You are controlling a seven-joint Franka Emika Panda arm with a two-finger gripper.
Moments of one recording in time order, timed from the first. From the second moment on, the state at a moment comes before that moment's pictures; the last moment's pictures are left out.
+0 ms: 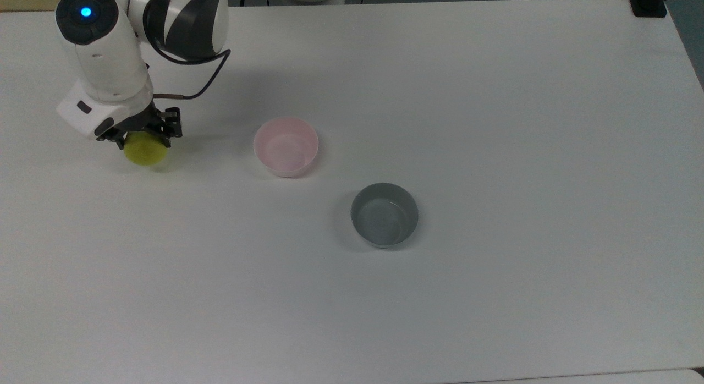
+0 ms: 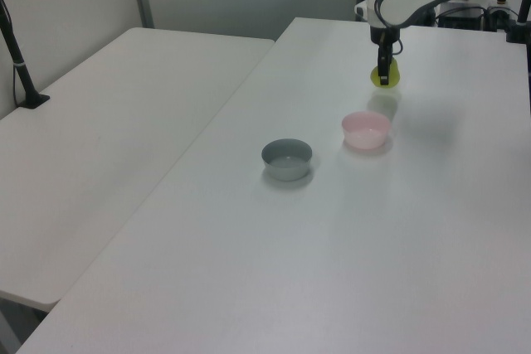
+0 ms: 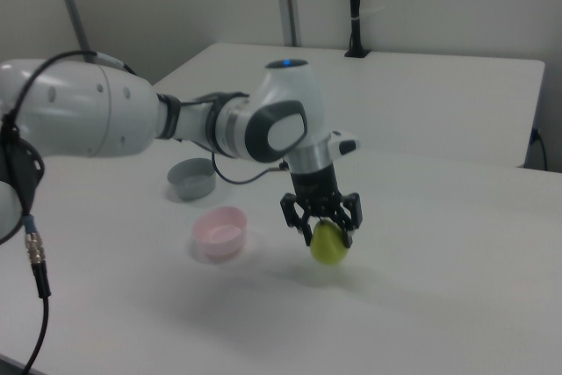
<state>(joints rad) -0.25 0.44 -0.08 -1.66 -0.17 2.10 -0.41</state>
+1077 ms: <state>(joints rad) -0.20 0.26 -0.05 -1.49 -0.08 1.74 -0.37</state>
